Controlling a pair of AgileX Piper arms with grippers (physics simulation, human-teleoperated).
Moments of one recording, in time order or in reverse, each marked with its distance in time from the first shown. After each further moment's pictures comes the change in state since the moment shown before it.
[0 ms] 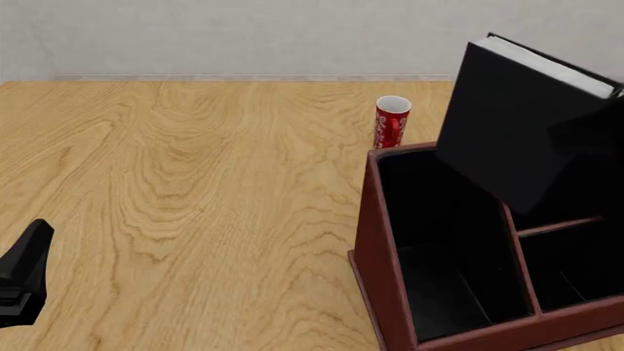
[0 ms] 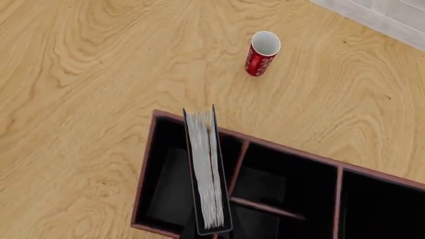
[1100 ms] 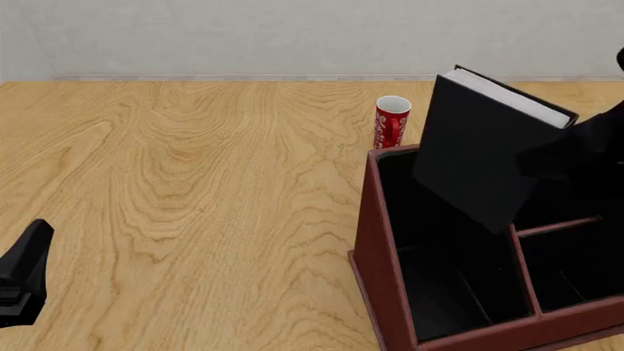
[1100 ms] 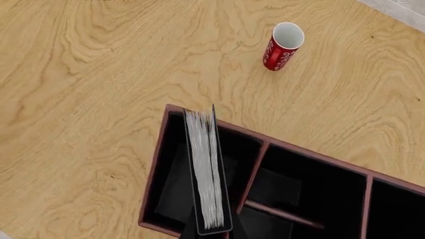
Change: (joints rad) left arm 0.000 0.000 0.000 0.000 0.000; right arm 0.068 0.012 0.086 -0.059 0.027
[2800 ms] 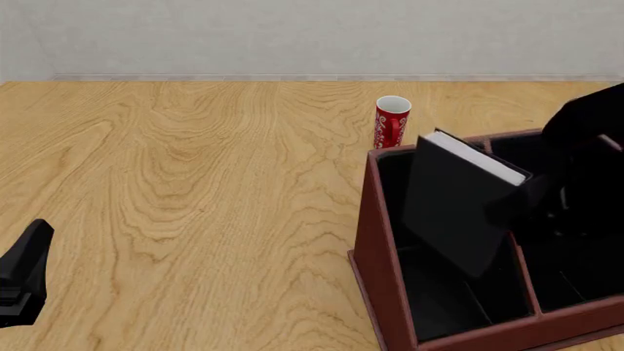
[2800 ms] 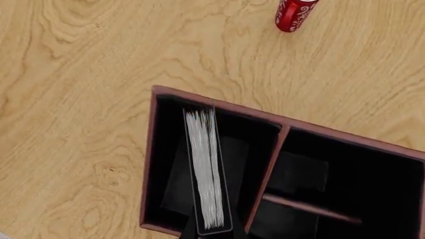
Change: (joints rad) left arm 0.000 0.000 0.000 0.000 0.000; right arm 0.017 0.021 0.200 -0.108 0.105
